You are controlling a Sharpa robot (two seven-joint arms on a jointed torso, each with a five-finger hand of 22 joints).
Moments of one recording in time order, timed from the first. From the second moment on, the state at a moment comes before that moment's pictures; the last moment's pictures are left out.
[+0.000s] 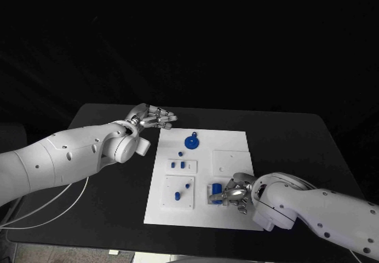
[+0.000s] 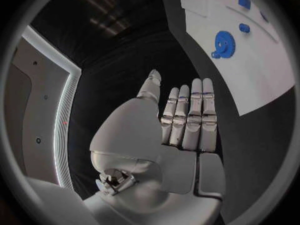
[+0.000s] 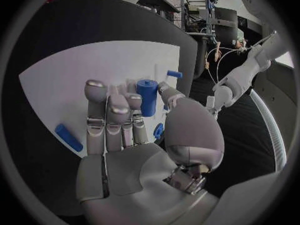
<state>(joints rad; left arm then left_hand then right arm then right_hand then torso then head) 1.25 -0.74 -0.14 1.23 -0.28 -0.32 0.27 1.38 0.00 -0.11 0.01 0.14 1.08 0.13 0.07 0.06 1.13 0.13 0.06 0.06 1.21 0.10 0.06 0.10 0.07 1.10 0.08 0.08 0.23 0.92 -0.78 0.06 1.69 -1.02 -0.17 -0.68 1.01 -0.18 0.41 0.10 0.05 1.19 0.06 0.07 0.10 1.32 -0.04 0.89 1.08 1.45 -0.09 1.06 1.01 0.07 1.47 -0.12 0.58 1.31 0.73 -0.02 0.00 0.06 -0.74</state>
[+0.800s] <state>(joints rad) 1.25 -0.74 -0.14 1.23 -0.28 -0.32 0.27 1.38 0.00 -0.11 0.02 0.13 1.08 0.13 0.07 0.06 1.13 0.13 0.06 0.06 1.21 0.10 0.06 0.10 0.07 1.10 0.08 0.08 0.22 0.92 -0.78 0.05 1.70 -1.07 -0.16 -0.68 1.00 -0.20 0.38 0.11 0.05 1.19 0.06 0.07 0.10 1.32 -0.04 0.88 1.08 1.45 -0.09 1.05 1.01 0.07 1.47 -0.12 0.57 1.31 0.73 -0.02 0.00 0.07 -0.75</state>
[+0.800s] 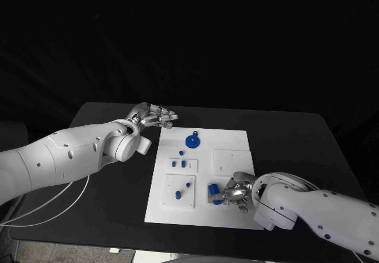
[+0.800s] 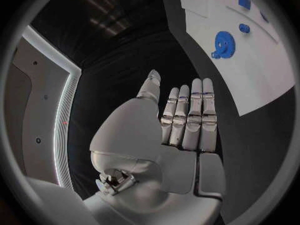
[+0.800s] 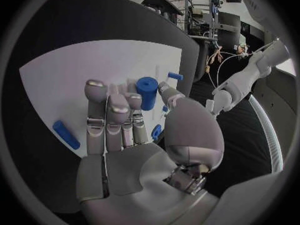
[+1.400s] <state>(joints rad) 1.25 -0.74 -0.14 1.23 -0.28 -0.32 0.27 1.38 0.00 -0.11 0.02 0.13 1.08 0.13 0.07 0.06 1.13 0.13 0.06 0.06 1.21 0.10 0.06 0.11 0.07 1.10 0.08 0.08 0.22 0.92 -0.78 0.05 1.70 -1.08 -0.16 -0.67 1.07 -0.21 0.19 0.26 0.05 1.17 0.05 0.07 0.10 1.31 -0.03 0.86 1.08 1.45 -0.09 1.04 1.02 0.07 1.47 -0.12 0.55 1.31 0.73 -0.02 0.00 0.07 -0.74</state>
